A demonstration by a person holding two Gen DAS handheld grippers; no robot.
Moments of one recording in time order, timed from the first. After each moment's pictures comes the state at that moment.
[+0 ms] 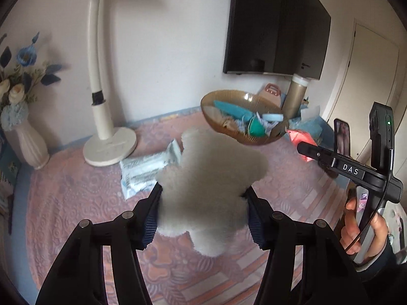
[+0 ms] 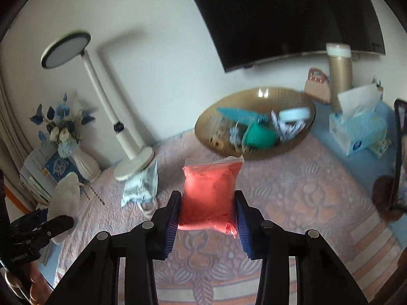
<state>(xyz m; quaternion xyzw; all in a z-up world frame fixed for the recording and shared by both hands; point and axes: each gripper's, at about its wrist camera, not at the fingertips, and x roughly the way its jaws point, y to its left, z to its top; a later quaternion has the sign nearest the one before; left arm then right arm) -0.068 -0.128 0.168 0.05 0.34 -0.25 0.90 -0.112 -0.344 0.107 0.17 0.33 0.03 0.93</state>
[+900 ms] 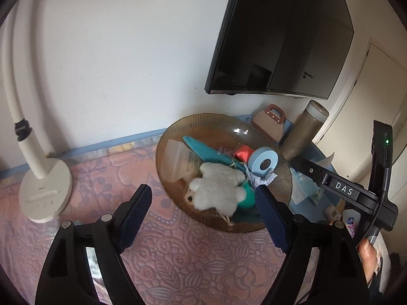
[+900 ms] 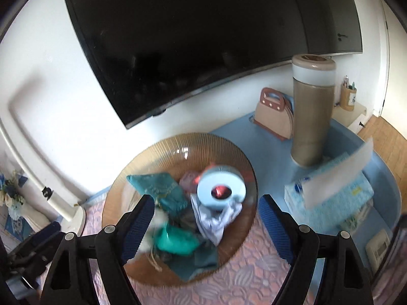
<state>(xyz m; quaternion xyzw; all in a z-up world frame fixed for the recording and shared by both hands) 0.071 -0.251 0.162 -0.02 0.39 -0.26 0.89 0.041 -0.500 0.149 0.19 0.34 -0.10 0.91</state>
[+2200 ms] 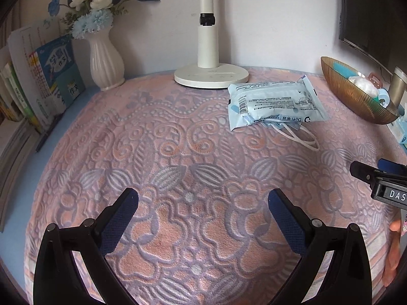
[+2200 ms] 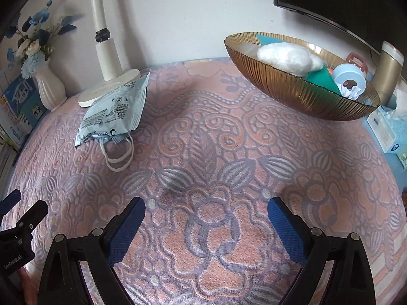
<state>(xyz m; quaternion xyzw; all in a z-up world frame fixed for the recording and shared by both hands) -0.047 -0.044 0.028 0.02 0.40 0.01 0.92 -0.021 -0.265 0.023 0.03 0.44 0.00 0.90</state>
